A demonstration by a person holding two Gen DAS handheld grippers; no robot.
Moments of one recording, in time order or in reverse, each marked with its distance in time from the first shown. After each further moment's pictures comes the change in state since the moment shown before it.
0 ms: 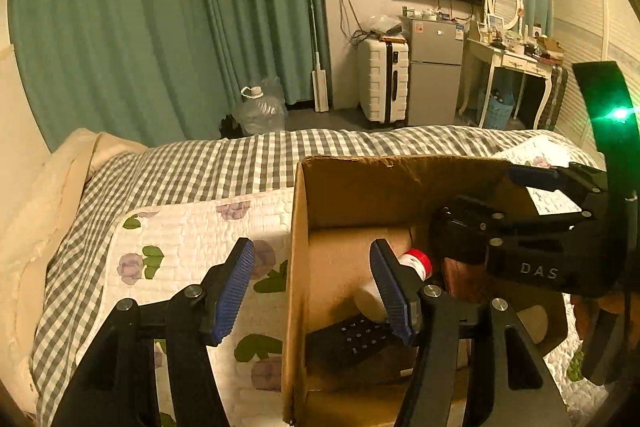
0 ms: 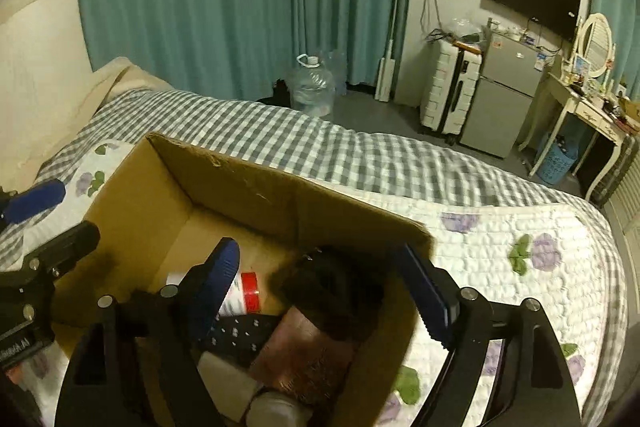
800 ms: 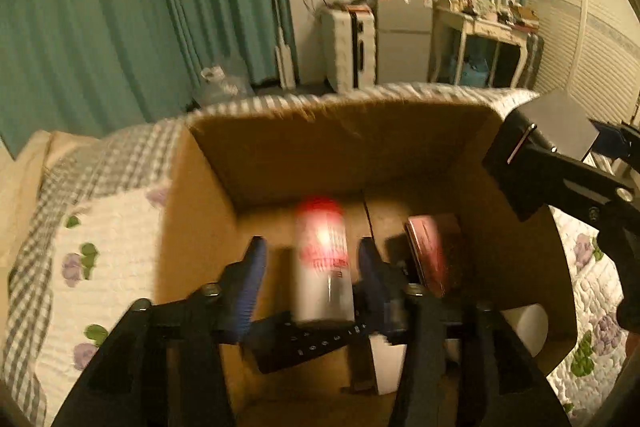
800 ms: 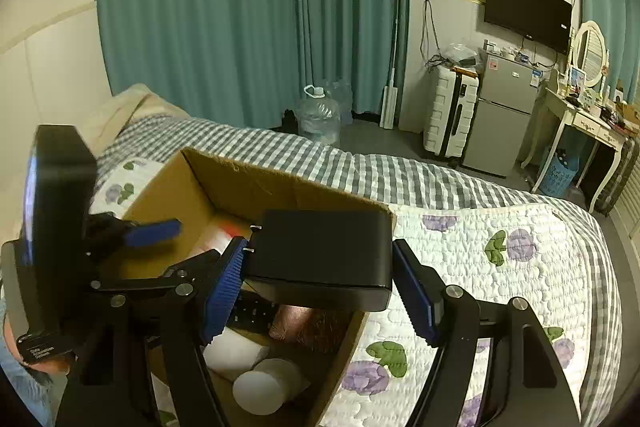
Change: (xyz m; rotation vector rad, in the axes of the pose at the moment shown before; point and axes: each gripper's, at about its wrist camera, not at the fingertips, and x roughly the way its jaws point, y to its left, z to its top) left arm 0.041 -0.043 -0.009 0.076 0.070 -0.071; right arm -0.057 -0.014 -0.021 0.018 -0.120 0.051
